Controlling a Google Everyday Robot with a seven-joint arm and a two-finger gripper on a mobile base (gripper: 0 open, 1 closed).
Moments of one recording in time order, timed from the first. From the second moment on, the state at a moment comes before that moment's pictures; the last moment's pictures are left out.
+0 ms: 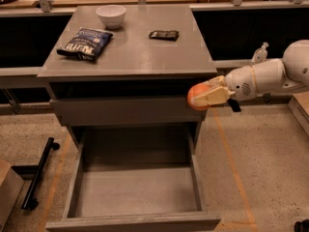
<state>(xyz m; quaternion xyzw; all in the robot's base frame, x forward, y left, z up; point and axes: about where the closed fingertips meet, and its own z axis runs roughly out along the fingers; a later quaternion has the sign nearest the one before) 0.595 -0.143 0.817 -0.45 0.73 0.38 0.35</state>
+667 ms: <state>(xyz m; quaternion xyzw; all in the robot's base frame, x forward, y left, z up) 0.603 -0.142 0.836 -0.43 0.73 0.37 0.38</state>
